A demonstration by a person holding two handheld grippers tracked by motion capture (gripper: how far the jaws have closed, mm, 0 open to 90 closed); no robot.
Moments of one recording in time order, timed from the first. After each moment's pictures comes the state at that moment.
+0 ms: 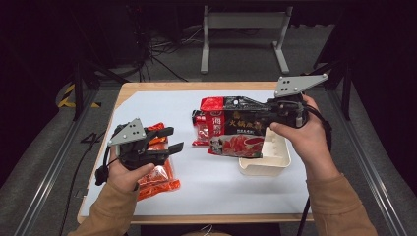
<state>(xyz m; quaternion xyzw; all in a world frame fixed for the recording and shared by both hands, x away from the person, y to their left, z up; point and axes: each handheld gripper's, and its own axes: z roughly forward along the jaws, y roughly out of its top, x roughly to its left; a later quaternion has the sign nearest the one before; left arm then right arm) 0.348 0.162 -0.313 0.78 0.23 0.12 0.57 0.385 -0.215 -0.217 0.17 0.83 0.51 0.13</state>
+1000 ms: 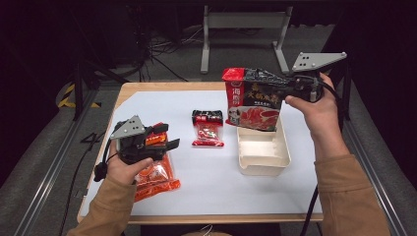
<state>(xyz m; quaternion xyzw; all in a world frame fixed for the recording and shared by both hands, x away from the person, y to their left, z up) 0.371 0.172 -0.332 0.78 0.25 0.13 0.56 0.438 -0.261 -0.203 0.19 0.82 0.50 0.21</state>
